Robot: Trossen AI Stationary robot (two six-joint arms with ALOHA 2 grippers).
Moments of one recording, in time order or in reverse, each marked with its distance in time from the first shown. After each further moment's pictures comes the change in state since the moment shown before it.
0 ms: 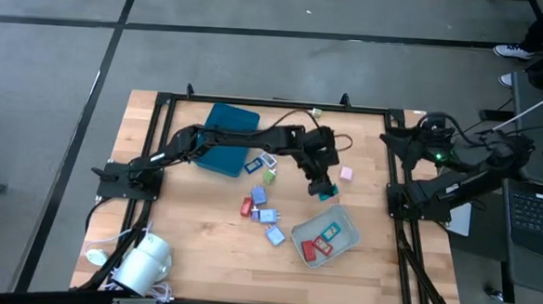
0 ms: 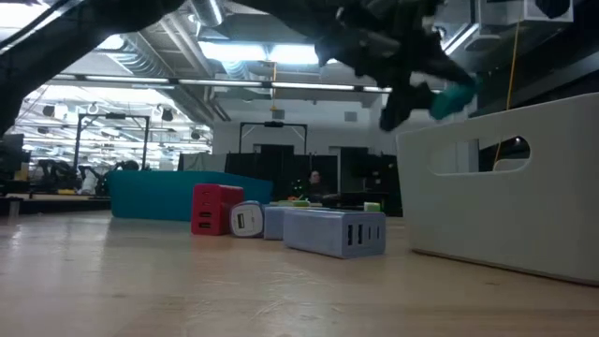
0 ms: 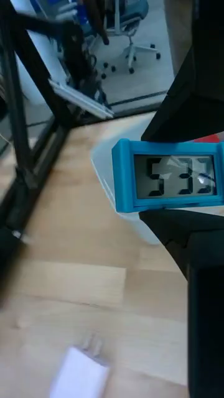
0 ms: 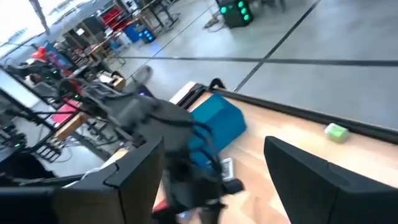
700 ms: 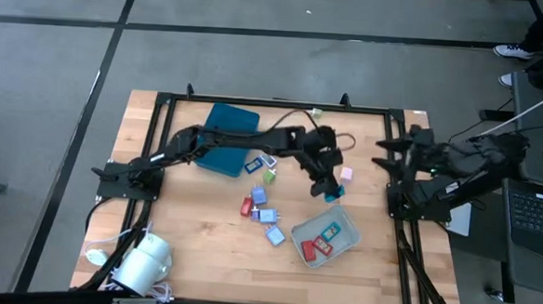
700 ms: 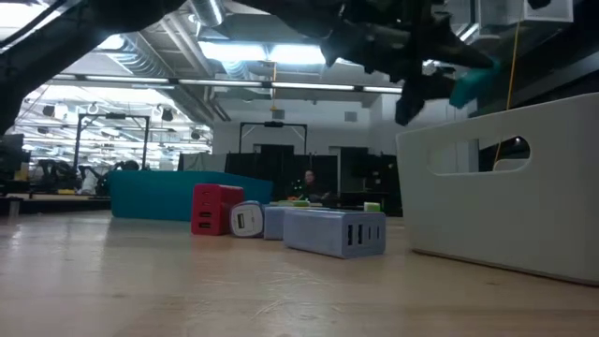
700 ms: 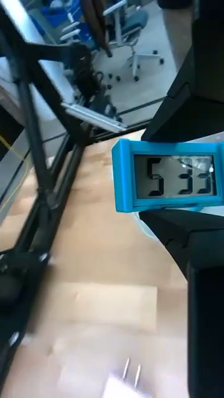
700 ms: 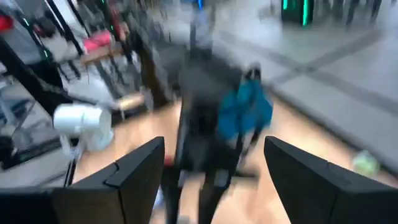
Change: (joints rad) left arm -0.022 0.014 -0.002 0.112 0.026 -0.004; right arm 0.066 -0.009 -0.054 0.116 -0.156 -0.407
